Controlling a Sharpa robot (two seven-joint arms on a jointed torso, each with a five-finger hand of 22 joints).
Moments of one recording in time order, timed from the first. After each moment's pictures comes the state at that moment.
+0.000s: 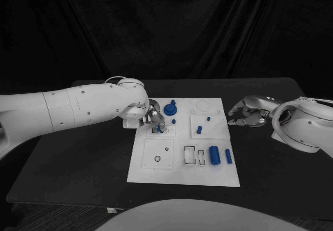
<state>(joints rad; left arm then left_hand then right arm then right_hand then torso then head) 1.35 -0.67 -0.21 1.39 -0.90 0.30 -0.65 0.85 0.01 0.64 -0.13 0.30 1.03 0.06 0.19 0.98 1.47 -0.01 1.57 1.31 1.46 -0.06 1.57 1.31 0.06 1.37 0.05 1.34 1.31 1.35 -0.95 -0.25 1.61 -1.39 -0.16 -0.22 1.36 -0.01 0.08 0.26 0.17 0.83 0.09 0.11 0.10 1.46 0.00 1.41 1.37 1.47 -0.07 1.44 1.31 0.08 1.38 0.05 1.08 1.31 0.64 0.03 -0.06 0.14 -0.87</state>
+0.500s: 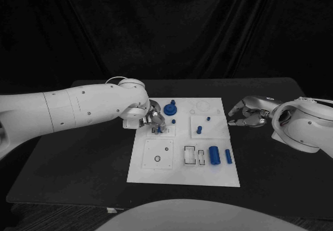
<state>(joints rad) 1.35 -0.67 -0.21 1.40 -0.90 0.31 -0.65 0.85 0.01 0.63 -0.13 0.29 1.03 0.06 0.19 0.98 1.47 -0.01 1.57 1.31 1.46 -0.06 1.57 1.31 0.06 1.37 0.05 1.34 1.31 1.35 -0.95 -0.25 1.61 -1.39 -0.15 -0.22 1.37 0.00 0.09 0.26 0.17 0.83 0.09 0.11 0.10 1.46 0.00 1.41 1.37 1.46 -0.07 1.43 1.31 0.08 1.38 0.05 1.07 1.31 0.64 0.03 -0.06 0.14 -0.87</state>
